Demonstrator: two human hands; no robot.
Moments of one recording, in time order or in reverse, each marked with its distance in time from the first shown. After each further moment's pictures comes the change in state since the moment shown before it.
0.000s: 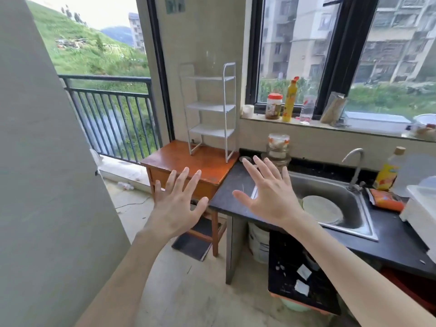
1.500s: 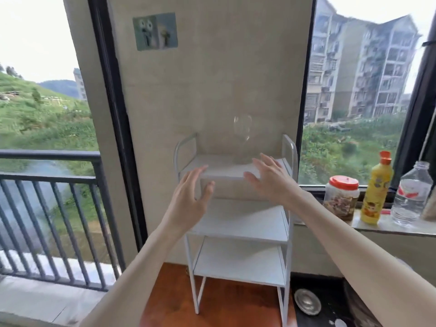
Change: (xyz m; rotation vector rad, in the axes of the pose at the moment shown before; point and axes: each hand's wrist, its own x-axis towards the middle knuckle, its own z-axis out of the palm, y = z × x) left_hand 0.743 -0.251 0.037 -0.782 0.245 0.404; right_hand 0.745 0.078 0.175 -0.060 0.039 0.313
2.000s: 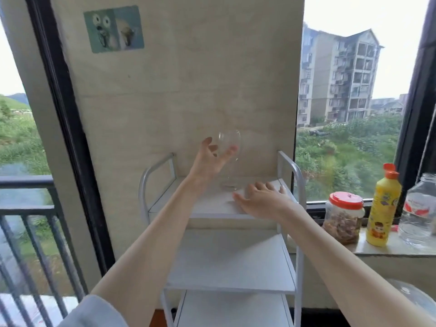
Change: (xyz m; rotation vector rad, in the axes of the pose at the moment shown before) left_hand 0.199 -0.013 0.082 -0.432 -0.044 -0.260; right_hand 0.083 0.031 0.026 -0.175 -0.234 0.231
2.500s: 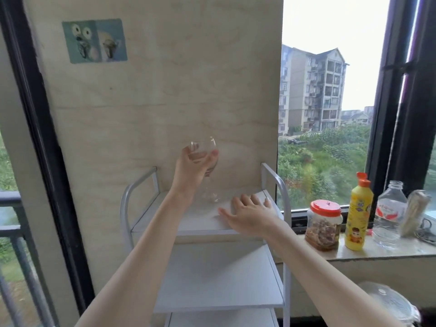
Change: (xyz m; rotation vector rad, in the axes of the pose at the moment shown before) left_hand 0.002 0.004 -0.006 -0.277 0.008 0.111; right_hand -0.004 -0.001 0.005 -0.031 0.003 -0.007
